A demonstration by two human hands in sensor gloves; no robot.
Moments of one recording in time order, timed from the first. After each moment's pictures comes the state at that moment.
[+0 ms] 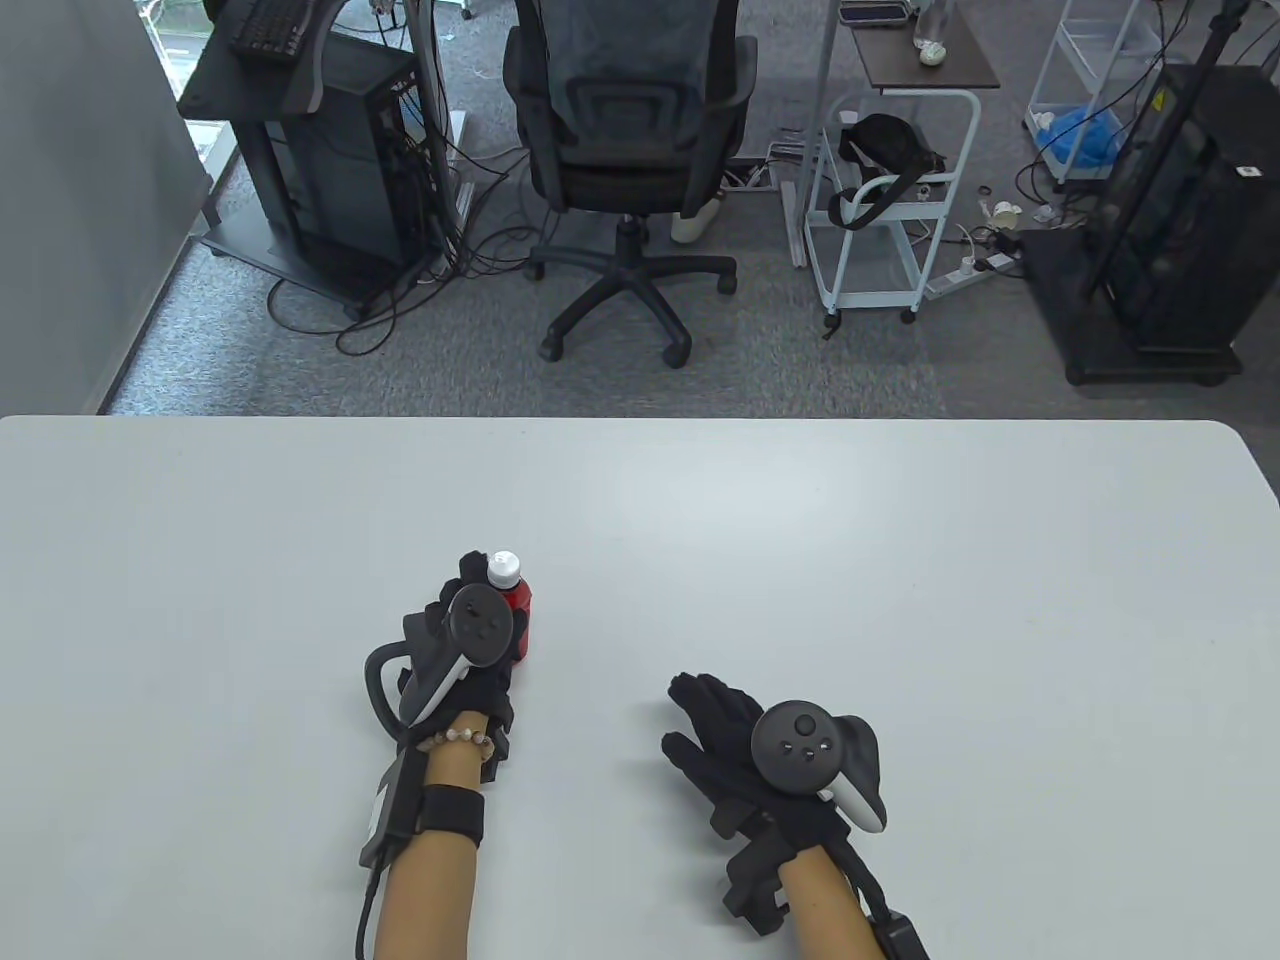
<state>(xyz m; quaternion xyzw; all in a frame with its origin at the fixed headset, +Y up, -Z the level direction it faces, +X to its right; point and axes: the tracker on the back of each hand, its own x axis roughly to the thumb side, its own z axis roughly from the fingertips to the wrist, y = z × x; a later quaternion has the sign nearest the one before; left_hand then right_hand) -0.201 -0.742 -0.388 0.02 0.05 0.11 0.99 0.099 -0.748 -0.289 0.18 0.07 0.91 0.37</state>
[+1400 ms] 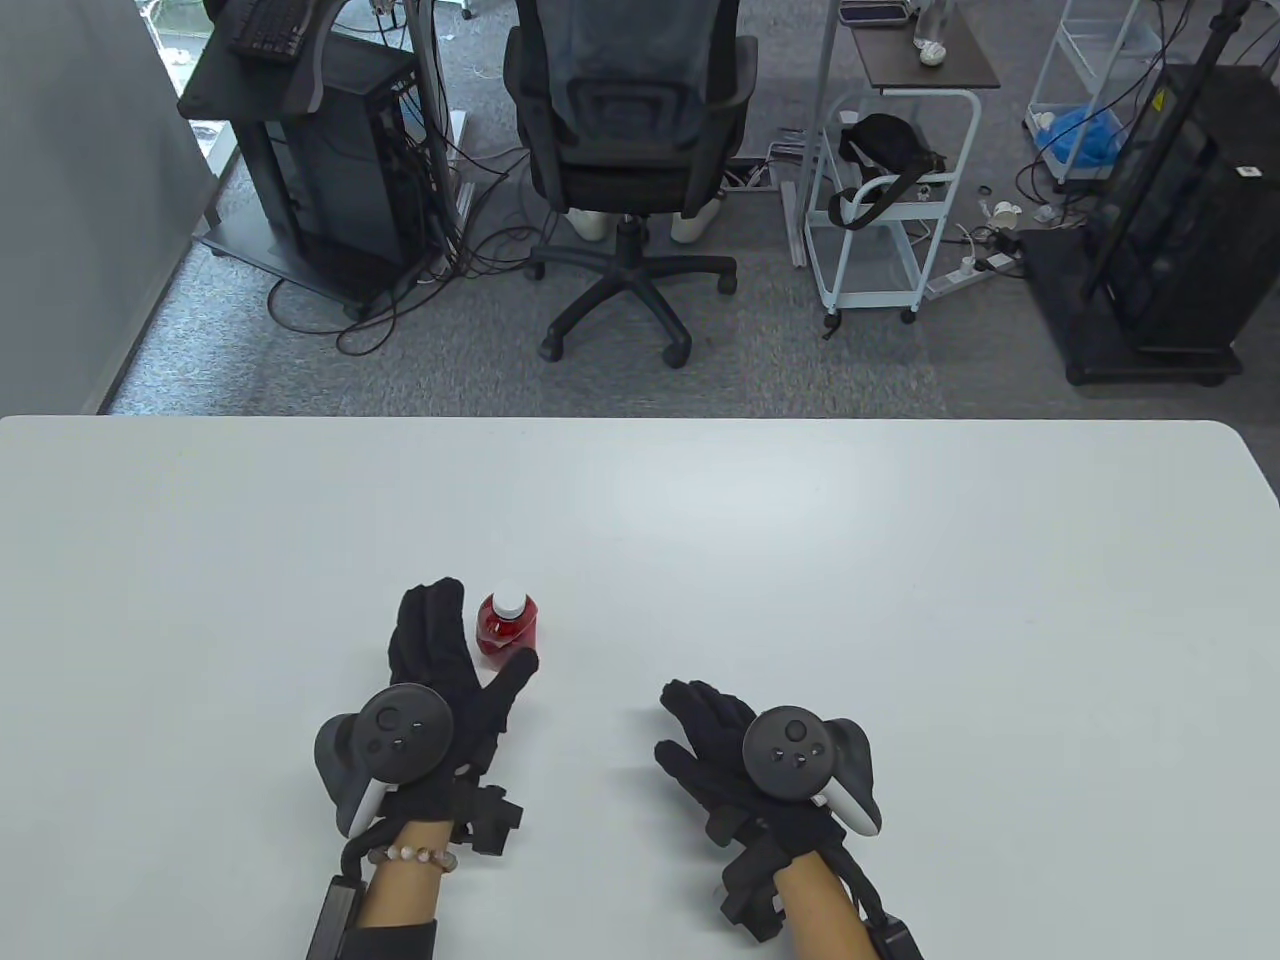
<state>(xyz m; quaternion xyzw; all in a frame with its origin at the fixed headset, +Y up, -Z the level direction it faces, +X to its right) -0.198 -0.691 -0.289 0.14 -0.09 0.34 0.92 0.093 -0.748 -0.286 0.19 0.07 0.91 0.36</state>
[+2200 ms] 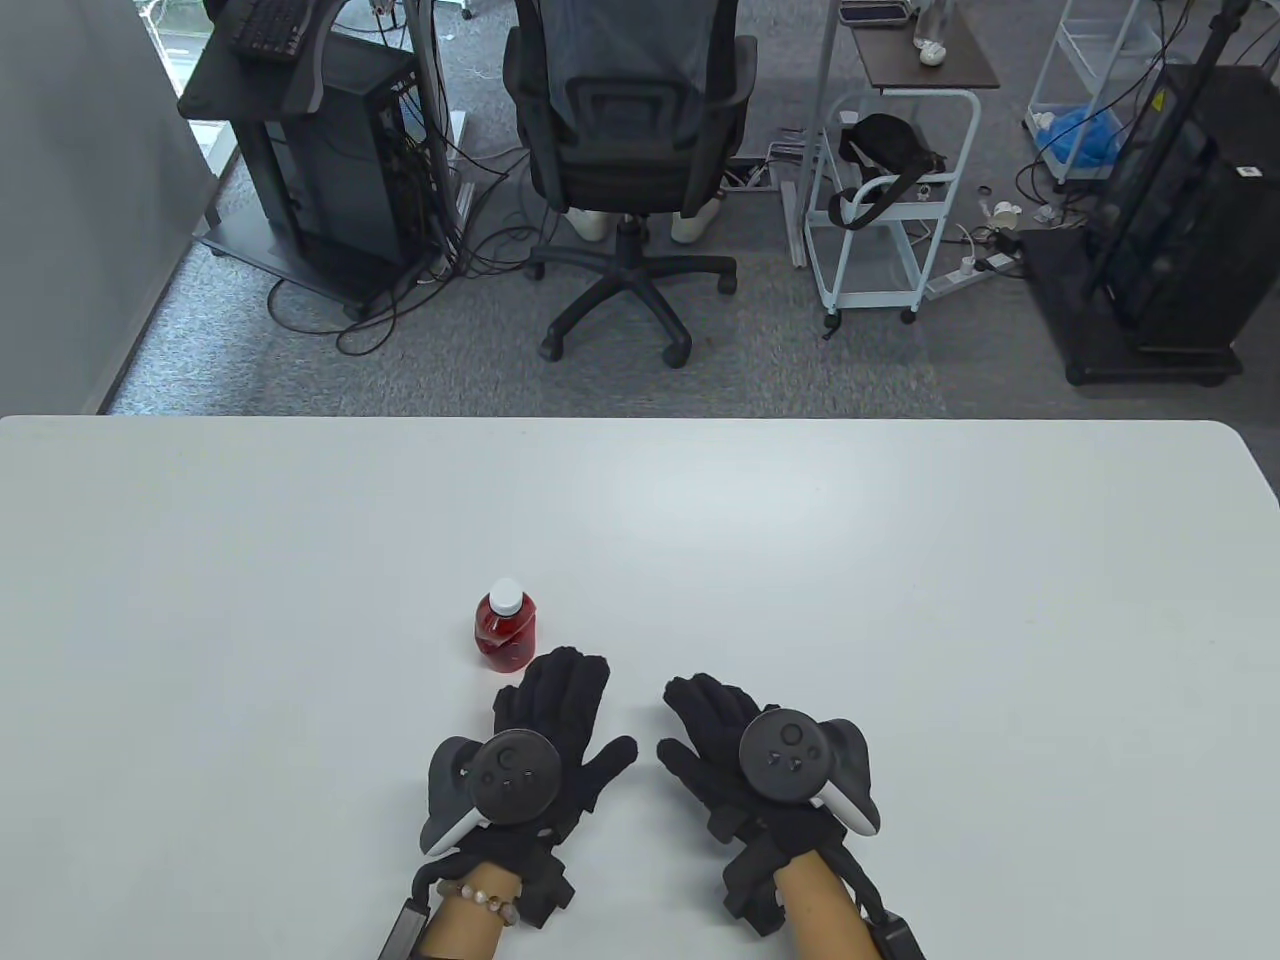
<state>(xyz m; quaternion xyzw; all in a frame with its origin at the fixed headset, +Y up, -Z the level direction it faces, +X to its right) -0.141 -0.742 -0.279 0.00 -0.21 0.28 0.94 0.093 -0.751 -0.288 0.19 0.05 0.92 0.33</state>
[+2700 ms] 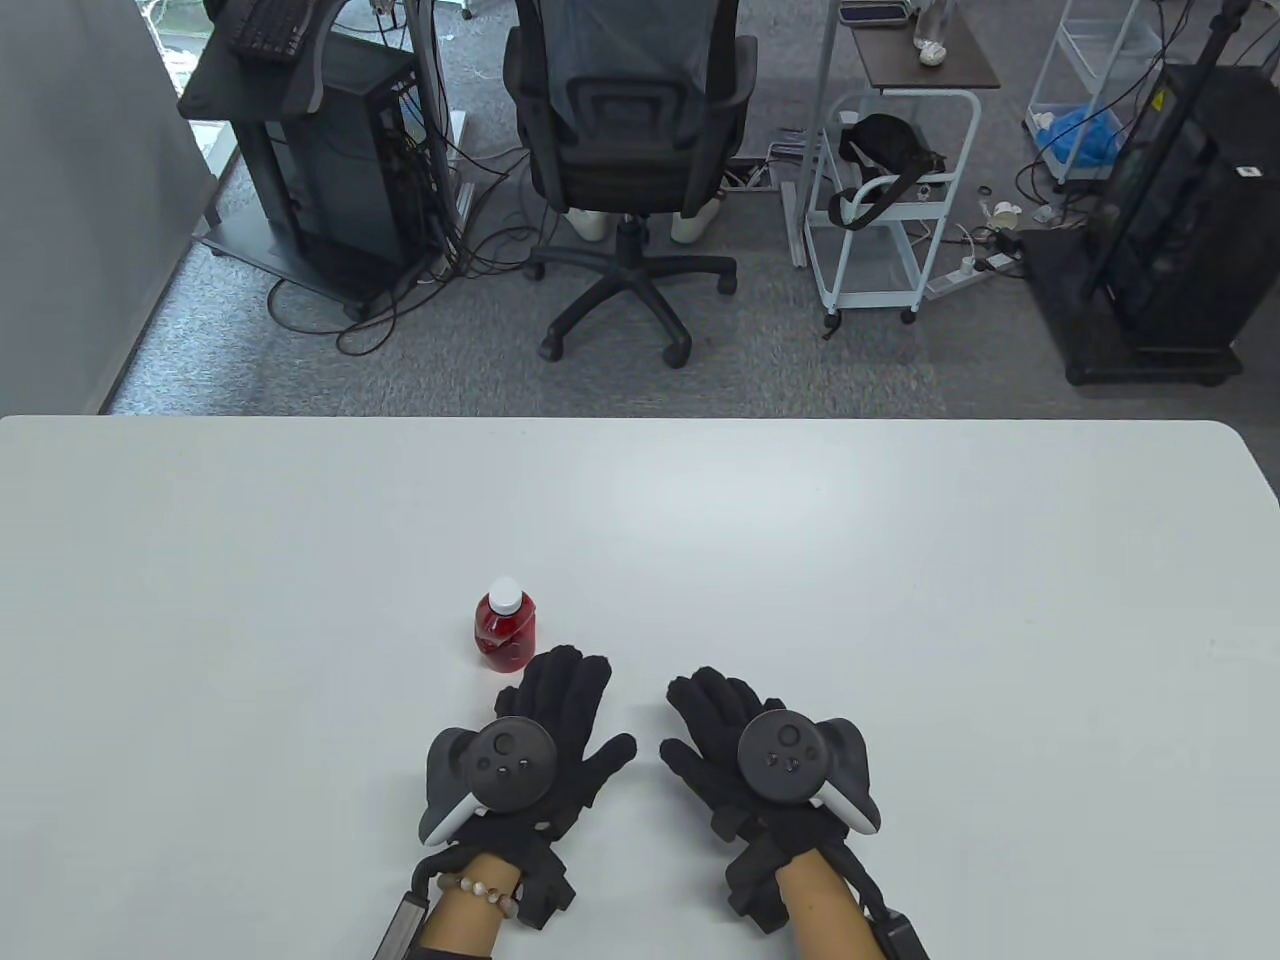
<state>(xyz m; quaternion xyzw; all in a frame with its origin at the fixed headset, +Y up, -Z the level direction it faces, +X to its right) -0.143 -0.748 -0.285 -0.03 -0.20 0.30 0.93 0.094 -0.750 -0.287 0.19 0.04 0.93 0.31</state>
